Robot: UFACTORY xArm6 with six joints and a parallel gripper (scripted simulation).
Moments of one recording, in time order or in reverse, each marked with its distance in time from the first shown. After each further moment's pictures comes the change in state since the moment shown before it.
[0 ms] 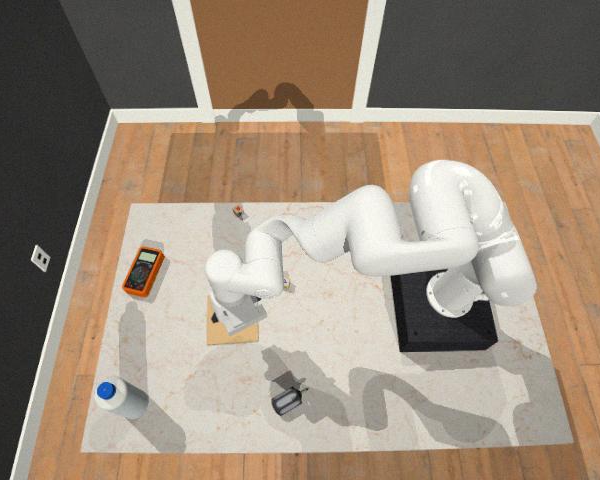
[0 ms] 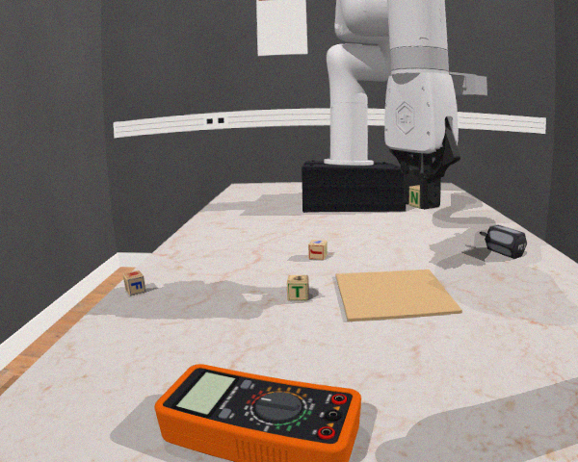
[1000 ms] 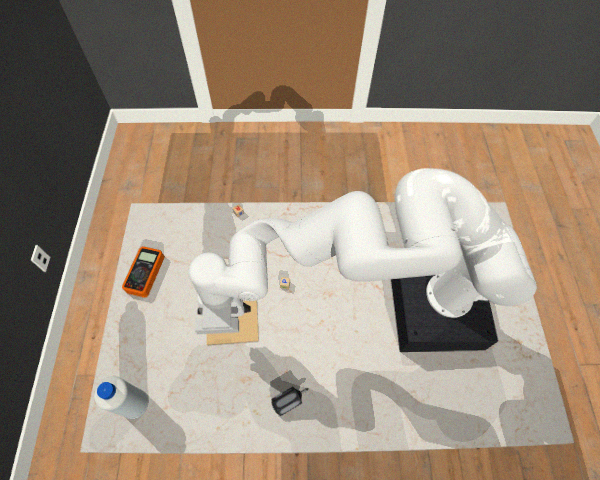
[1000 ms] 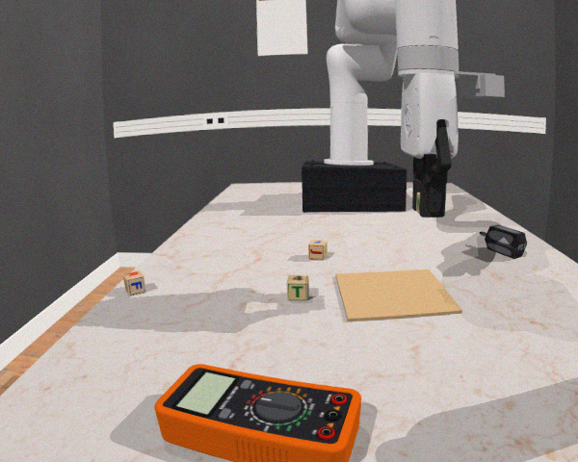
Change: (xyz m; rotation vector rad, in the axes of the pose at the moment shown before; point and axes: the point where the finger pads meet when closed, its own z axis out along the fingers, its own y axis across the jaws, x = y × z) arm -0.012 0.027 0.004 0.007 -0.008 0.447
